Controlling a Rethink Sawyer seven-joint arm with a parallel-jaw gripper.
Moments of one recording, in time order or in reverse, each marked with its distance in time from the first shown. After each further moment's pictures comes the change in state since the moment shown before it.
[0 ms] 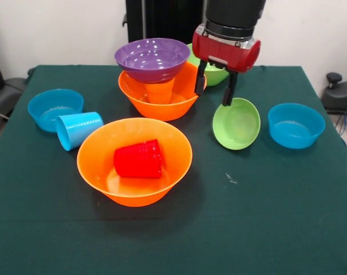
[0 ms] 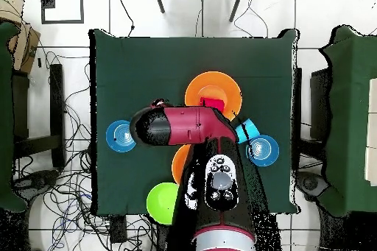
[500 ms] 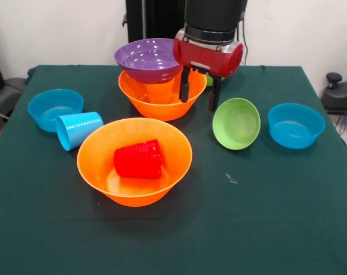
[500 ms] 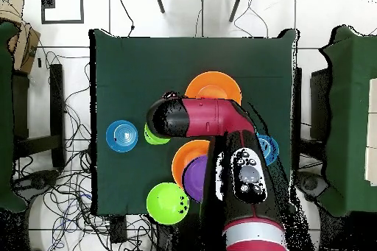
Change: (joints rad) arm -0.118 -0.001 0.094 -0.032 -0.038 0.035 -0.050
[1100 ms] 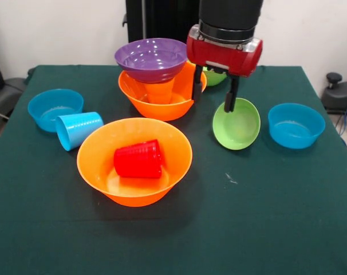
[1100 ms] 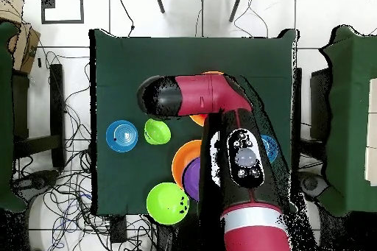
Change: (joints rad) arm -0.008 0.011 0.089 -0.138 -0.042 0.205 -0.061
